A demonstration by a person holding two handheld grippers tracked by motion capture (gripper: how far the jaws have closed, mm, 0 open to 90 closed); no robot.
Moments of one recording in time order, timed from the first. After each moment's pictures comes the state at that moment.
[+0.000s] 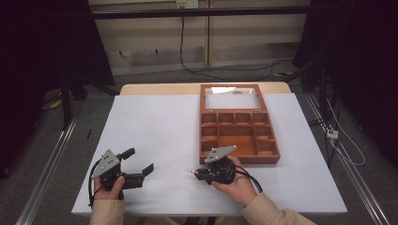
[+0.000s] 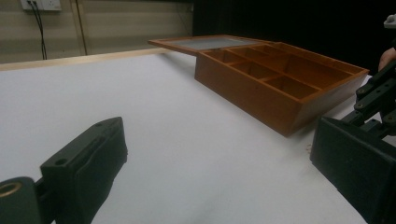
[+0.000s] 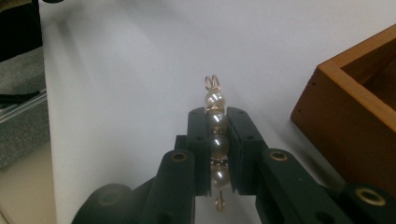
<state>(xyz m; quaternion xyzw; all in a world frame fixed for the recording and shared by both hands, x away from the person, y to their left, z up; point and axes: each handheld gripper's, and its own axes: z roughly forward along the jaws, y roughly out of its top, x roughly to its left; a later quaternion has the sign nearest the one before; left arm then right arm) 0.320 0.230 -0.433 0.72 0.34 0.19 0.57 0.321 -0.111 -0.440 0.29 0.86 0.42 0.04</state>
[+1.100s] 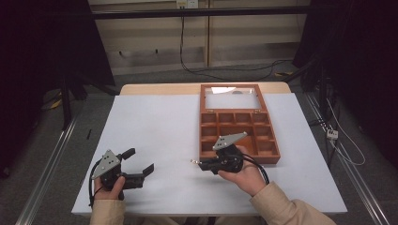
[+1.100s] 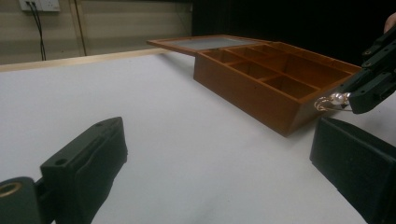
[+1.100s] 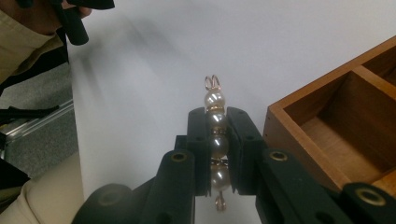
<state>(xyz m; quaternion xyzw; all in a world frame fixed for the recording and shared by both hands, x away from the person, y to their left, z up) 0.319 0.229 -0.433 0.73 0.34 0.19 0.57 0.335 -0.131 -0.407 0.30 0.85 0.44 0.02</state>
